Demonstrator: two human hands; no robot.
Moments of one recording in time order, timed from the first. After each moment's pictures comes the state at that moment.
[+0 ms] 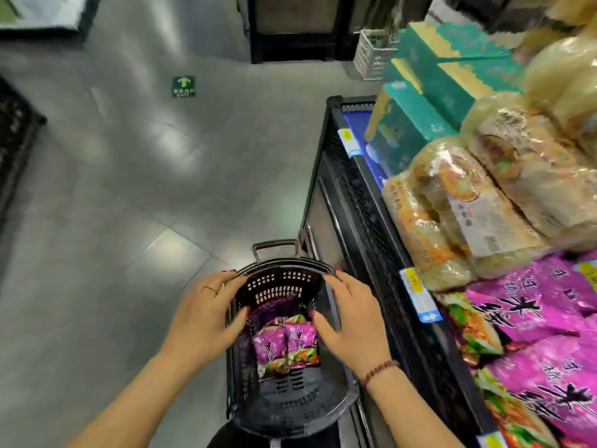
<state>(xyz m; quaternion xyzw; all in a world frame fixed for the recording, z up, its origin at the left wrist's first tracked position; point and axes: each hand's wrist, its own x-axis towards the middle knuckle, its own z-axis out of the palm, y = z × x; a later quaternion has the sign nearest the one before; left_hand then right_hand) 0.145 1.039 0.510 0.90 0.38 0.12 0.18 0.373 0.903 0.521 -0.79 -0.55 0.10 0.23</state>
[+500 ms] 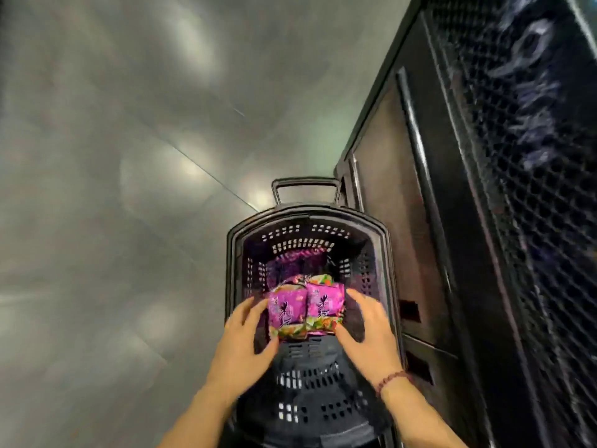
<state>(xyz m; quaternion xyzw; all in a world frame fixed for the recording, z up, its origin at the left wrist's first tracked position) 0.162 1.004 0.218 0.71 0.56 0.00 0.44 0.390 0.929 0.236 -0.80 -0.42 0.37 0.23</state>
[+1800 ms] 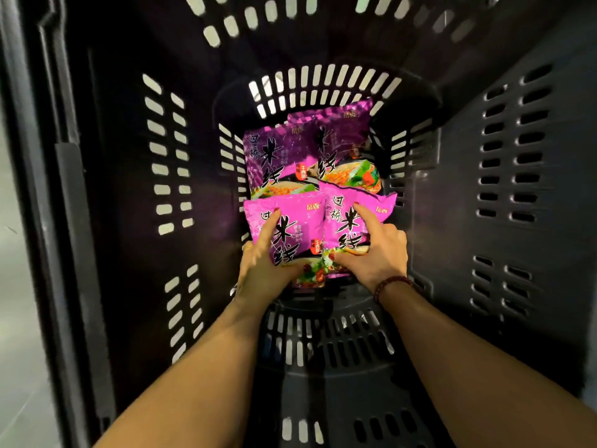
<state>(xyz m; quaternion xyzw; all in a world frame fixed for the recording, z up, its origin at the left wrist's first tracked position) 0.192 0.958 -0.112 0.49 0.66 -0.01 0.57 0.385 0.906 -0.120 -0.84 -0.38 0.39 0.05</state>
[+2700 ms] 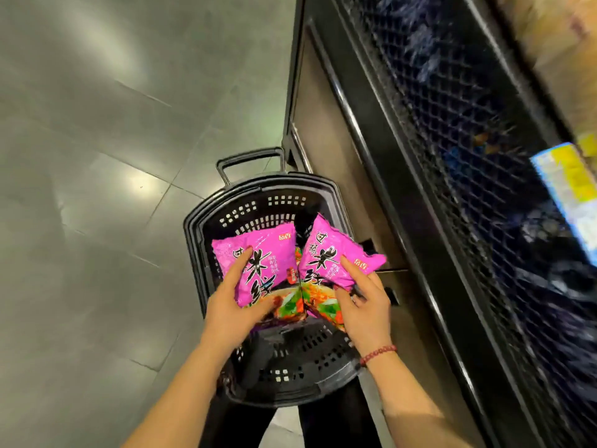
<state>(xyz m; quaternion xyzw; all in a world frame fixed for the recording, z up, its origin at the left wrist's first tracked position) 0.187 1.000 0.278 0.64 0.49 0.13 0.58 0.359 0.873 0.293 -0.79 -0.20 0.29 0.49</state>
